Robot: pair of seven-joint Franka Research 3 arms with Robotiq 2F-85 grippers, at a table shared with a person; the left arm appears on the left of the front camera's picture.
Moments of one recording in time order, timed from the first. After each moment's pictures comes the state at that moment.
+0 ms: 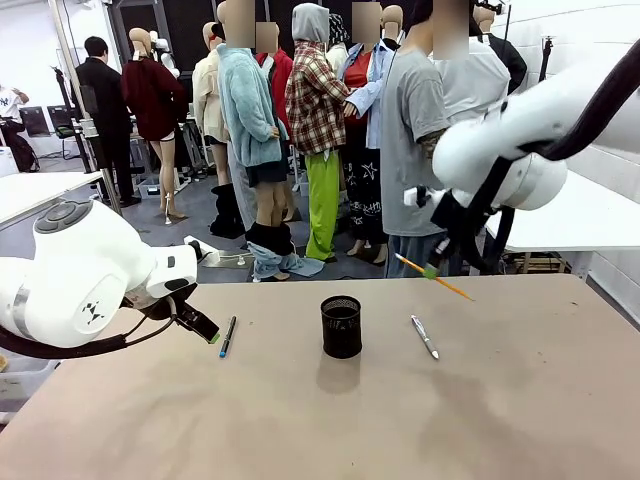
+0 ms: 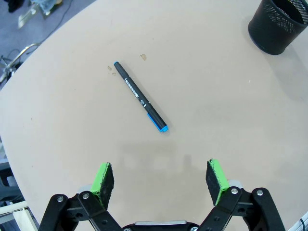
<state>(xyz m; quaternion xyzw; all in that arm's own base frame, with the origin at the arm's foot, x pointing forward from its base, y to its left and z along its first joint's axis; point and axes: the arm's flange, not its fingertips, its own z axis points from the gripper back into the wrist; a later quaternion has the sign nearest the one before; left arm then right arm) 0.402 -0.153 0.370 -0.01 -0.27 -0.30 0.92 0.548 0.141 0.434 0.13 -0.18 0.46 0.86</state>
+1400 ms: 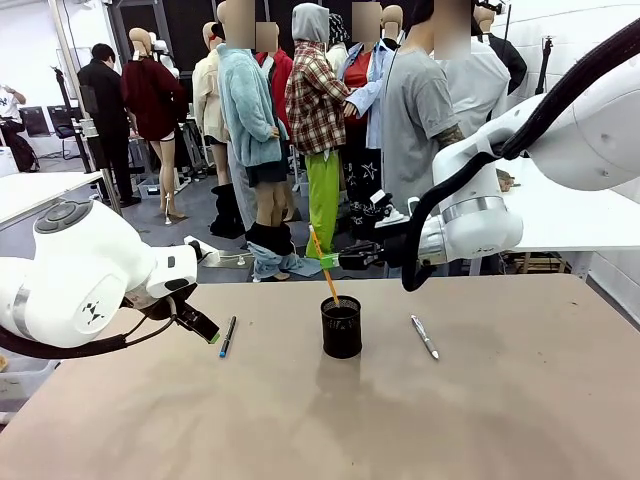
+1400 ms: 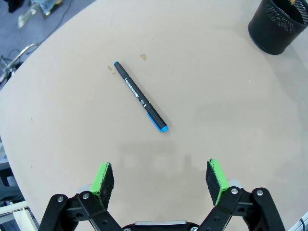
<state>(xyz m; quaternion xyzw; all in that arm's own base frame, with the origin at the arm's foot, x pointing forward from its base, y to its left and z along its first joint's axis) 0.402 -0.153 0.370 -0.01 -0.27 -0.30 0.92 0.541 0.243 0.354 0.47 -0.40 0.46 0.63</state>
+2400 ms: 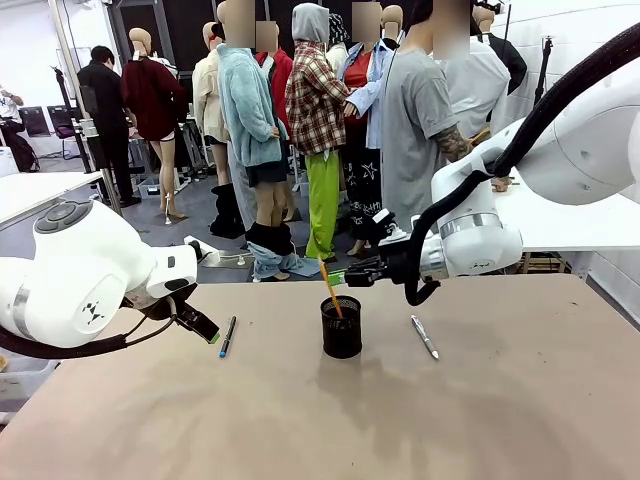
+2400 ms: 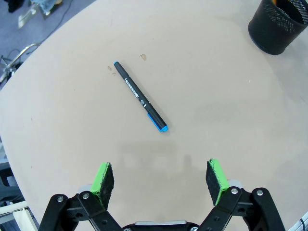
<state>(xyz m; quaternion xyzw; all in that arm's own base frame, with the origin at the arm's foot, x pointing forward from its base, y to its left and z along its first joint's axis) 0.402 -0.153 0.370 -0.01 -0.27 -0.30 0.92 0.551 0.234 0.317 0.45 -0.40 0.45 0.66</state>
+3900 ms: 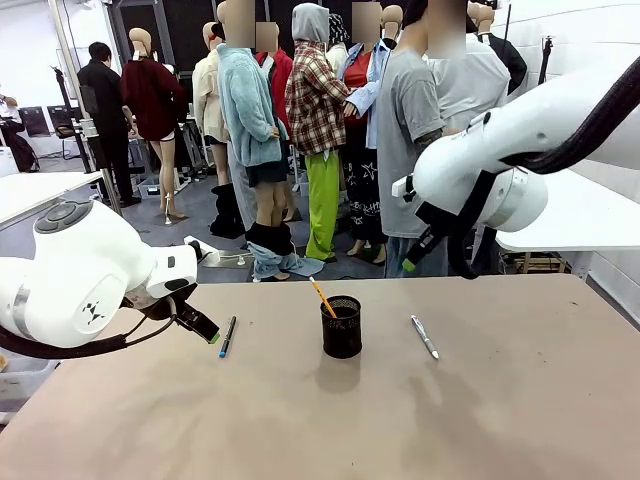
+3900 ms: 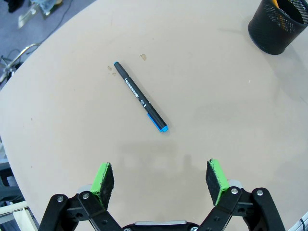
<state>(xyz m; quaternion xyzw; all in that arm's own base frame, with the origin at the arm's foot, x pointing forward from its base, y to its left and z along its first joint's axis) 0.402 -0.153 0.370 -0.01 -0.27 -0.30 0.92 0.540 0.164 0.435 0.05 -0.24 0.43 0.87</state>
